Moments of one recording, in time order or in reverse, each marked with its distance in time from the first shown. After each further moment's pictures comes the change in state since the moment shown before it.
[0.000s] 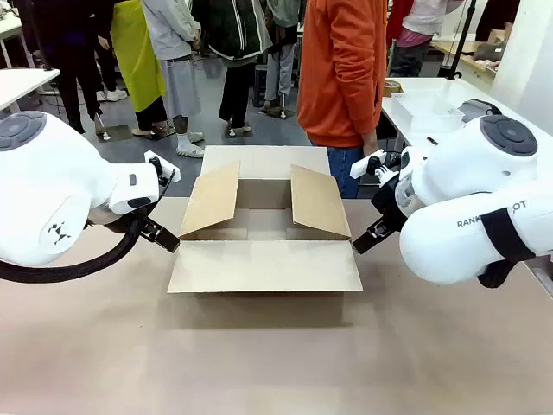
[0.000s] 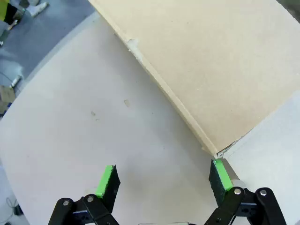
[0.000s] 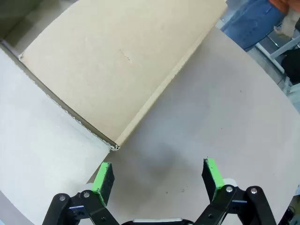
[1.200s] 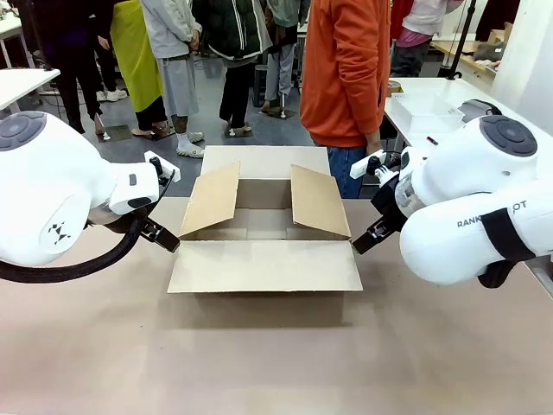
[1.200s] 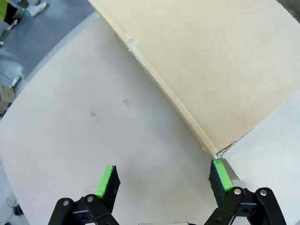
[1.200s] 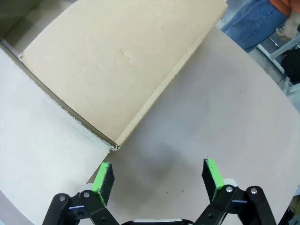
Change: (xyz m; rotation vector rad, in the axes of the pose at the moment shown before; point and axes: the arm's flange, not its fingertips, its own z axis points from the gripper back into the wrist) left arm 0.000 0.000 0.000 0.000 0.000 0.000; right arm 0.000 0.000 0.000 0.000 0.001 0.001
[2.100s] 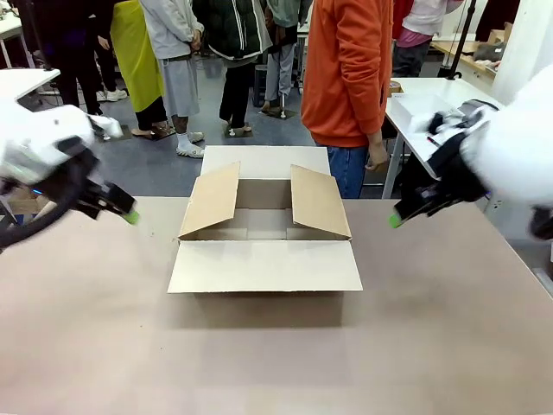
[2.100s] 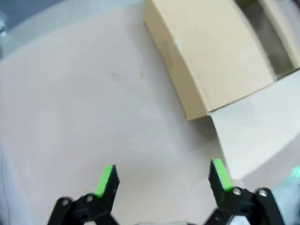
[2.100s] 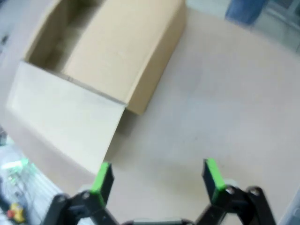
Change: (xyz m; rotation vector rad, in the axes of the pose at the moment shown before) left arm -0.024 0.077 0.126 -0.194 -0.010 0.385; right arm -0.026 -0.070 0.124 0.248 0.013 -0.393
